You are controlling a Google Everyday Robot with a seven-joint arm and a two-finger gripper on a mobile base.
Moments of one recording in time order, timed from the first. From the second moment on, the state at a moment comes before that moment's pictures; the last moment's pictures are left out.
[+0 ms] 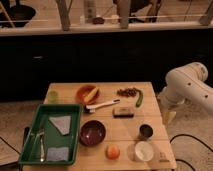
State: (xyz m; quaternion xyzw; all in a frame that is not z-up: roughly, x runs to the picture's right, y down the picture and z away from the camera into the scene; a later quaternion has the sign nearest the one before) arm 0.291 0.109 0.682 -0.28 0.02 0.03 0.96
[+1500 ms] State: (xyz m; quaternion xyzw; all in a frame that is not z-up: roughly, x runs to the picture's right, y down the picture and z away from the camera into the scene) arm 0.247 0.107 0.745 -0.27 0.02 -0.01 0.96
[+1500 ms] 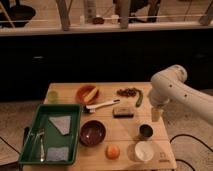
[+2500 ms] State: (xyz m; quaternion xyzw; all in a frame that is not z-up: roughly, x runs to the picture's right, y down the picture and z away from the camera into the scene) arm 0.224 0.109 0.797 -0.28 -0.01 -0.05 0.96
